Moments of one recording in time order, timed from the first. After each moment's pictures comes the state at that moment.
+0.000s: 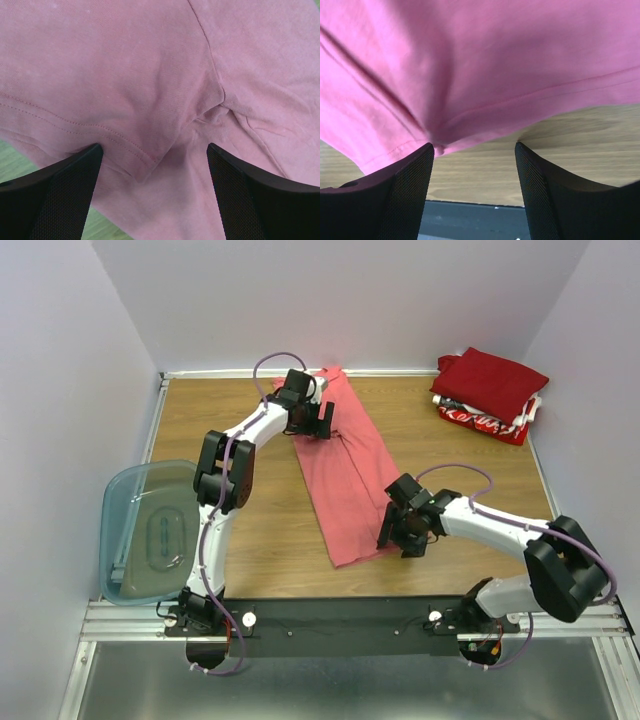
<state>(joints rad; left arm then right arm) -0.37 2.32 1.88 -0.44 0.23 -0.12 0.65 1.37 0.67 -0.60 0.00 0.97</state>
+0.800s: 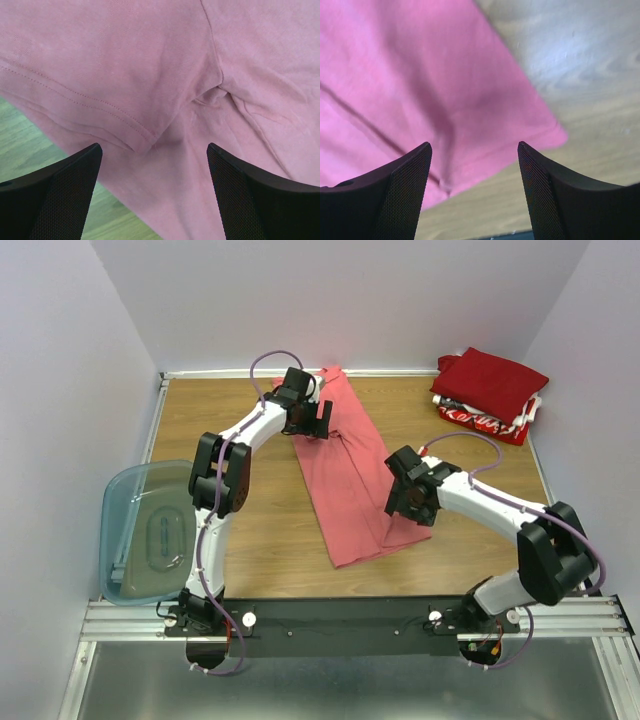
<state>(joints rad) -0.38 2.26 1.85 -0.50 0.17 -0.14 0.60 1.45 0.92 -0.75 0.28 0.91</state>
